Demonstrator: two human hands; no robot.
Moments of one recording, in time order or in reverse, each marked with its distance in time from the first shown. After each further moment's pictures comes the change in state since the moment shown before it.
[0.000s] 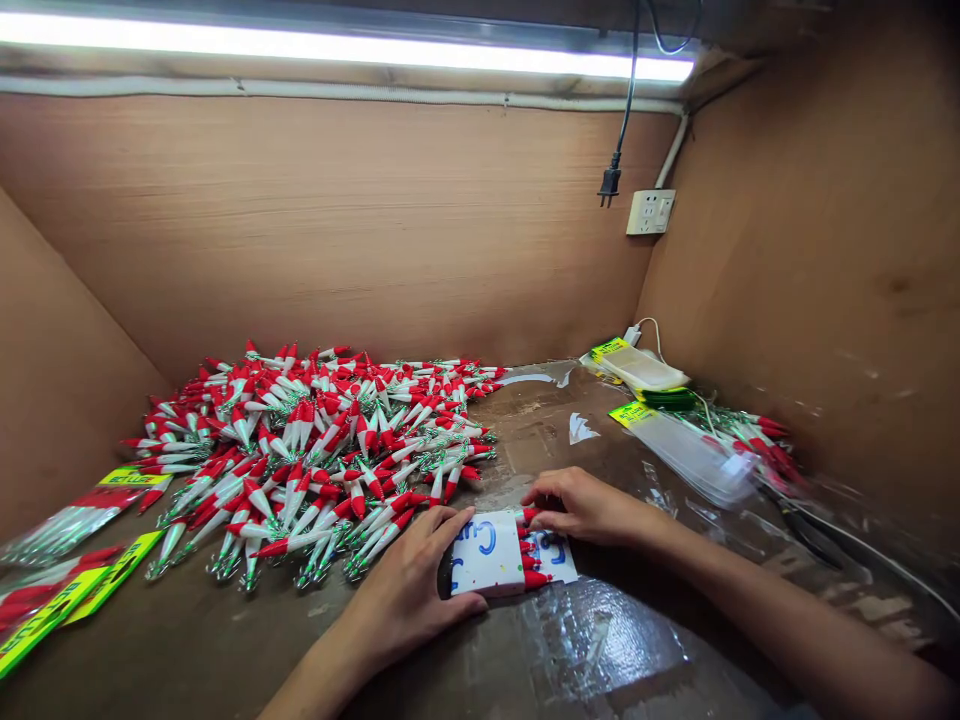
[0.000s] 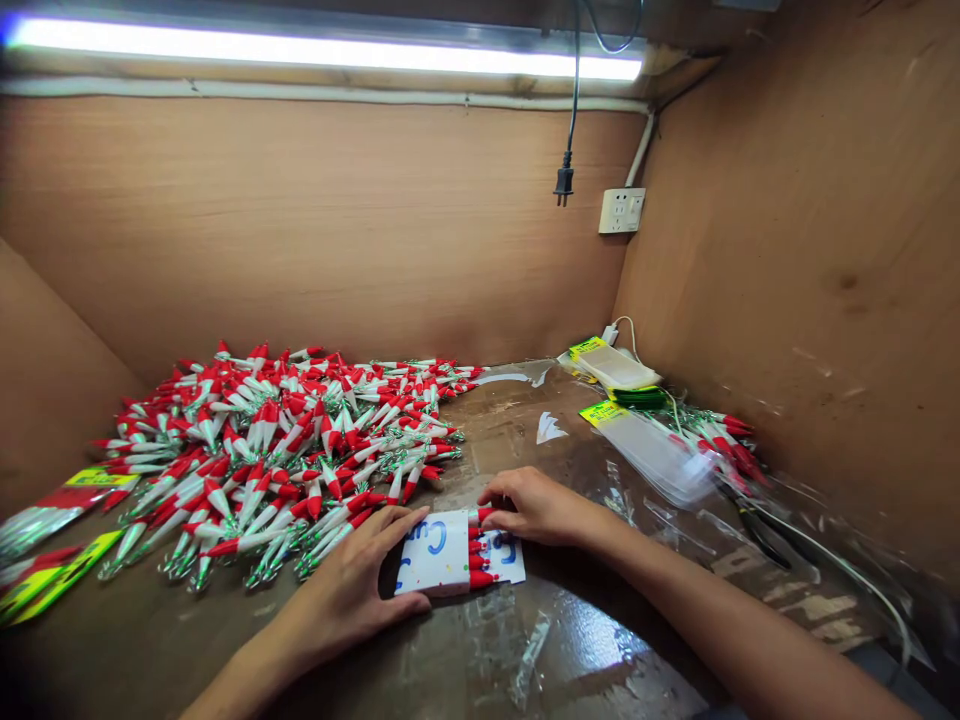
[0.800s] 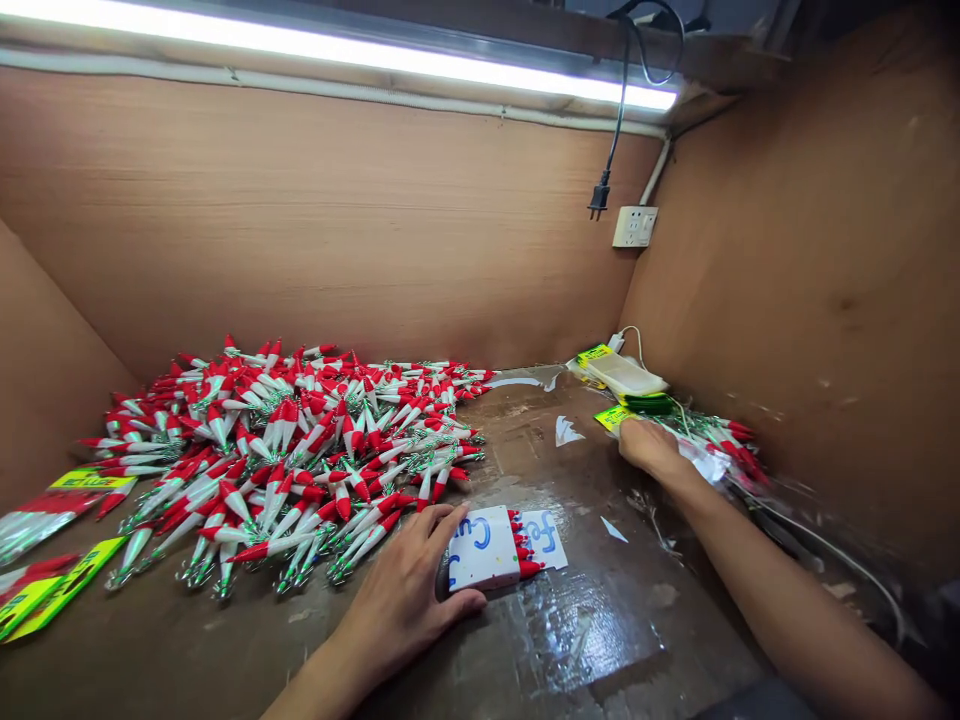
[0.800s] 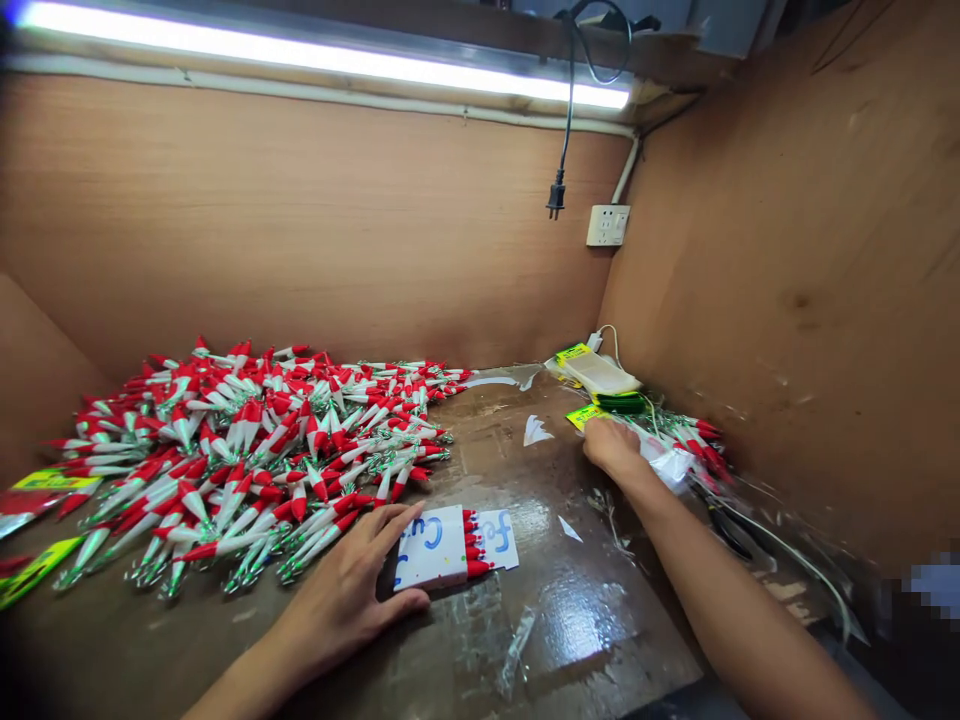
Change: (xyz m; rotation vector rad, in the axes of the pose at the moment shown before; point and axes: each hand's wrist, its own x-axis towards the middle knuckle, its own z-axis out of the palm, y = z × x) left_hand 0.001 0.009 0.008 0.045 0.059 0.019; right_hand -0.026 0.066 -0.094 -0.631 0.391 0.954
